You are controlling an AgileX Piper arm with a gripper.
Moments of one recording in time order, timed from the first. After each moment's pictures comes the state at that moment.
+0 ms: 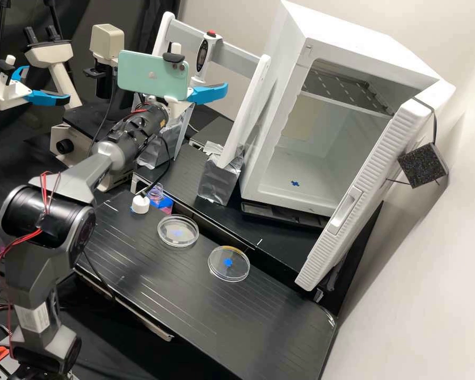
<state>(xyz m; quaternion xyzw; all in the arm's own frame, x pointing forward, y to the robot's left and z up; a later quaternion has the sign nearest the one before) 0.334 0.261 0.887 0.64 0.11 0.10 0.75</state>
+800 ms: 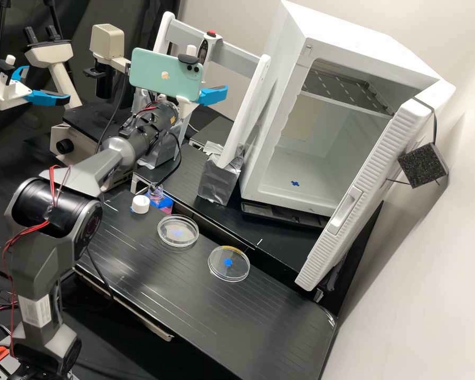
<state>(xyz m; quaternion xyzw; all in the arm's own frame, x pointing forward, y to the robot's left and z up) 0.346 0.255 0.898 0.67 0.11 0.09 0.73</state>
